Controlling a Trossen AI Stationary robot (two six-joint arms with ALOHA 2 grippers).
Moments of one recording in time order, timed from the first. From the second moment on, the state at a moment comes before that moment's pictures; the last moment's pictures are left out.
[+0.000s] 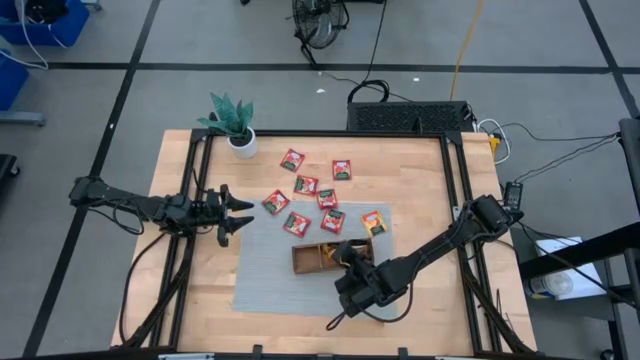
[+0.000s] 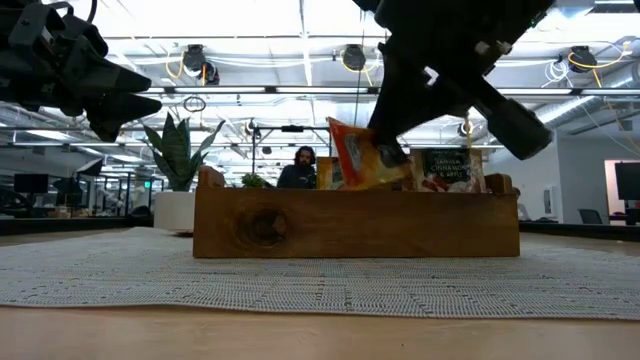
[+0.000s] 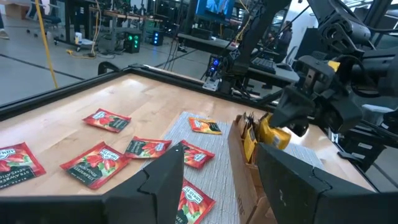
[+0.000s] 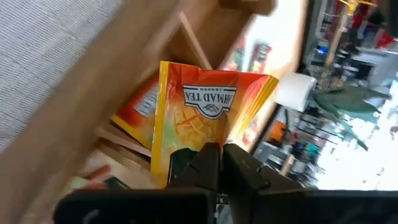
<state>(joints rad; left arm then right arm) -0.23 0.24 0.01 0.19 -0.34 -0.27 0.53 1.95 1.34 -0.63 0.91 -0.59</state>
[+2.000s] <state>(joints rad) -0.23 0.24 0.01 0.18 -0.34 -0.27 0.27 1.89 1.25 -0.45 0.05 -0.18</state>
